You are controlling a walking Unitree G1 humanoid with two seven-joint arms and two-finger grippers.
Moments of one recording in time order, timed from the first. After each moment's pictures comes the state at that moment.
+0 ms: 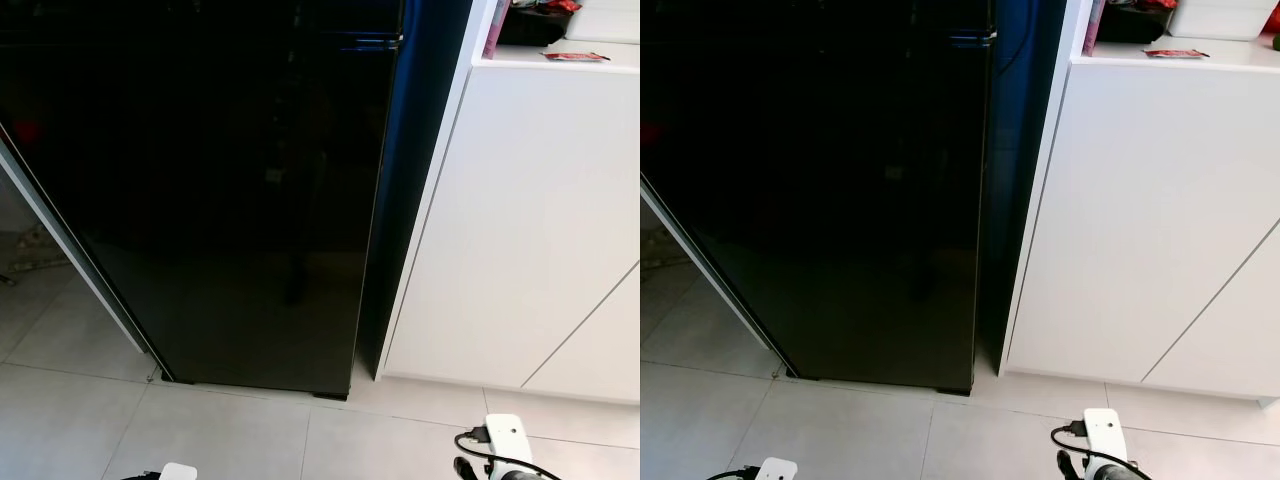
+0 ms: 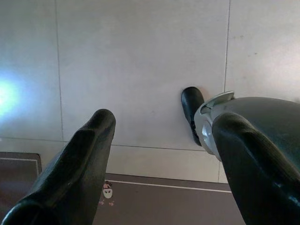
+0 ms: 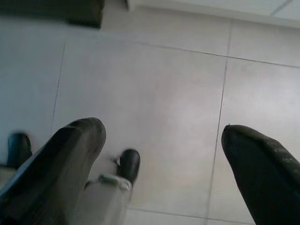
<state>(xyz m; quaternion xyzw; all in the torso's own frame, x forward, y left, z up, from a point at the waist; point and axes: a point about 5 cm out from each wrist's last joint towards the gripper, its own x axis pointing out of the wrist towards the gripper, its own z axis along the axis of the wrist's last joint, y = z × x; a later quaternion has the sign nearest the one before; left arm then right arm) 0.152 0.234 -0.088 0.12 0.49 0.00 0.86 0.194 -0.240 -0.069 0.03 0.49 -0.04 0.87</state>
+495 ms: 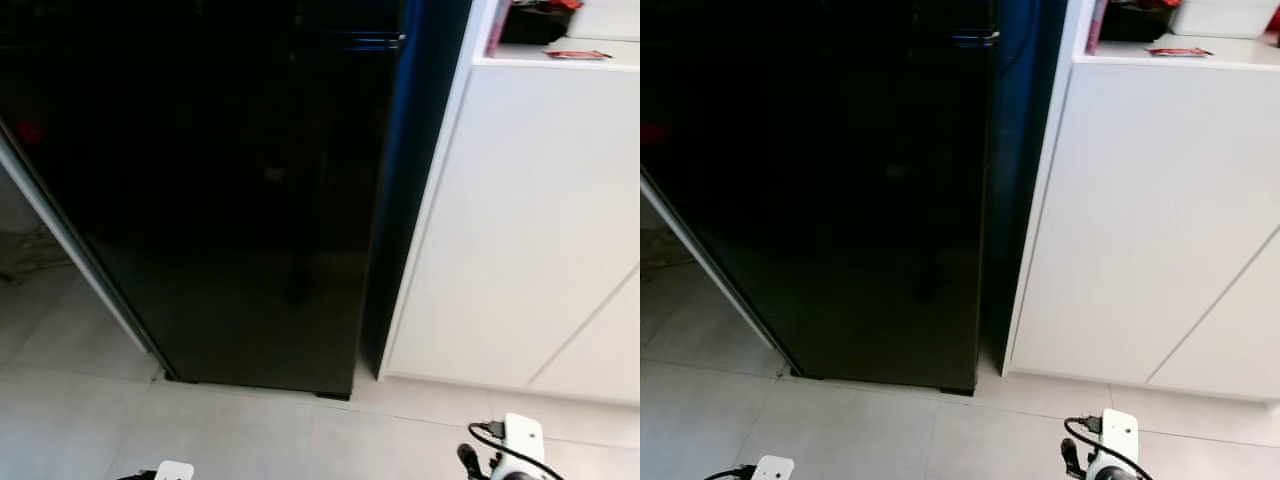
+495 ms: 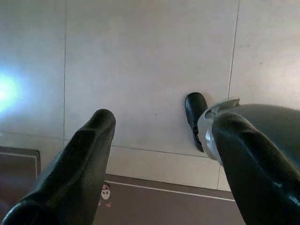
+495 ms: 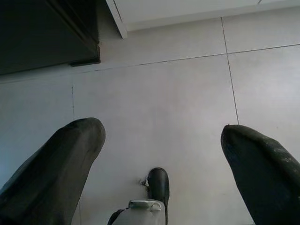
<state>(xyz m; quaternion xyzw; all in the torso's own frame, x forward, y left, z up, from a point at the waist) 0.153 0.234 -0.088 0.10 0.48 0.02 0.87 0.191 -0.240 -0.071 0.13 0.45 -0.11 0.88</state>
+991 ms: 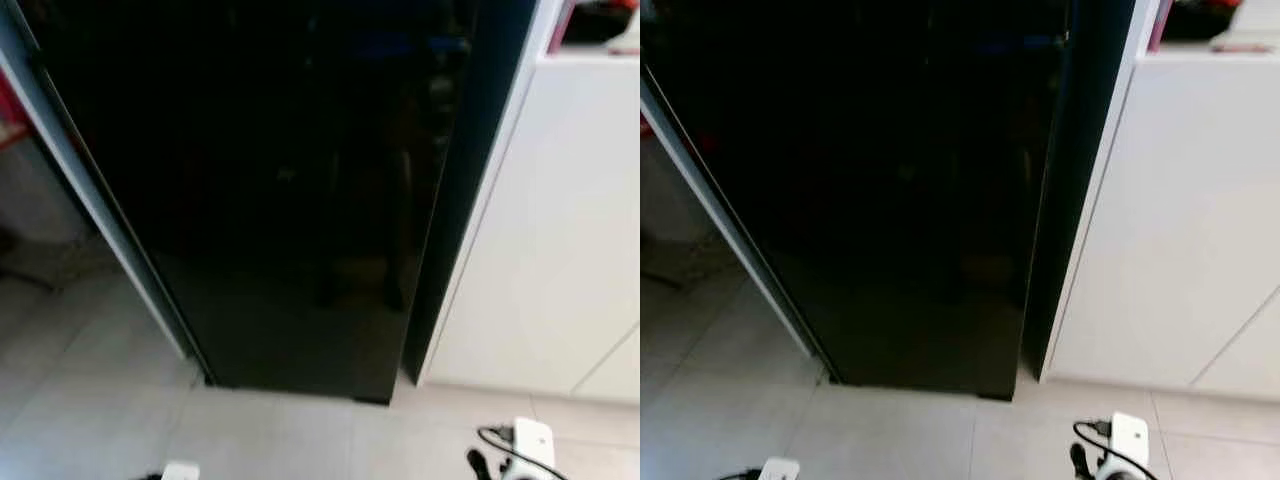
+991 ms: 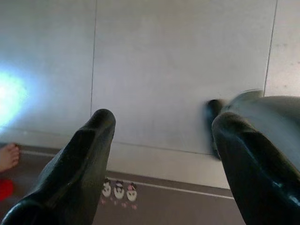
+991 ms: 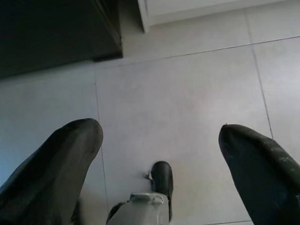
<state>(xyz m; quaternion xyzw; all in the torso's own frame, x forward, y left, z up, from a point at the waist) 0.149 0.228 -0.091 0.09 0.49 0.02 0.87 0.185 -0.248 -0.071 0.13 0.45 -0.12 0.88</state>
